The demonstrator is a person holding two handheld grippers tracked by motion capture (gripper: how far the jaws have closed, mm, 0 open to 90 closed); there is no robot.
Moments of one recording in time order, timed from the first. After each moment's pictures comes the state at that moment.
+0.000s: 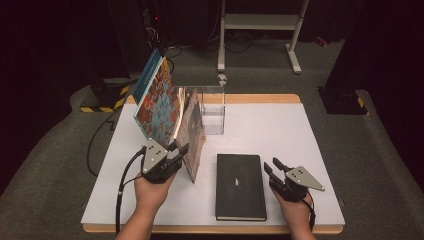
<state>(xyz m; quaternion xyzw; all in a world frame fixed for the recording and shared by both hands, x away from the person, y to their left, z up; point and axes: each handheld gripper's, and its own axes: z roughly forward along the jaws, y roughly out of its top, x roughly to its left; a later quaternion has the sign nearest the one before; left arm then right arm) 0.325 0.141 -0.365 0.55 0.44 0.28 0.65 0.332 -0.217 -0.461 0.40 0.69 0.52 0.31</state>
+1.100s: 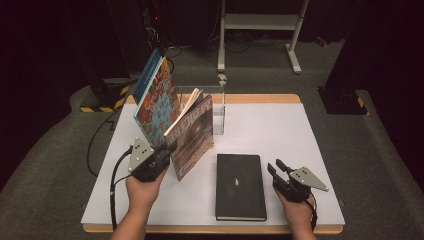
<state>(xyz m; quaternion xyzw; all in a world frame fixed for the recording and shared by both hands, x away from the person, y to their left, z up) 0.331 0.163 -0.368 0.53 0.45 0.27 0.67 0.333 -0.229 -0.468 0.42 0.68 0.52 0.30</state>
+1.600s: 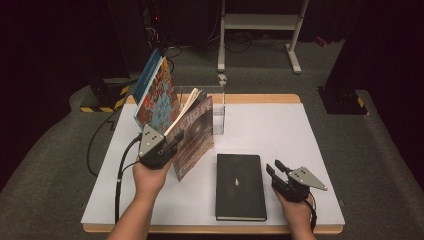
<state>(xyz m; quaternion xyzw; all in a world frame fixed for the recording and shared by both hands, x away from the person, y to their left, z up) 0.358 0.148 -0.358 0.54 0.45 0.27 0.66 0.334 -0.226 -0.471 0.42 0.69 0.51 0.29</state>
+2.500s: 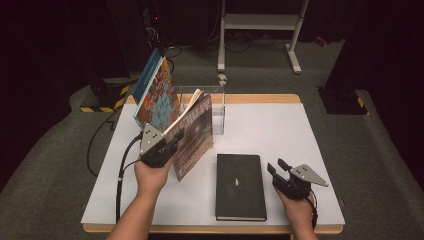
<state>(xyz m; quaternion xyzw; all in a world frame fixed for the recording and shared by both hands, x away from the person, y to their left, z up) 0.361 0.147 -0.357 0.53 0.45 0.27 0.66 0.340 -0.232 -0.471 0.44 0.68 0.50 0.28</state>
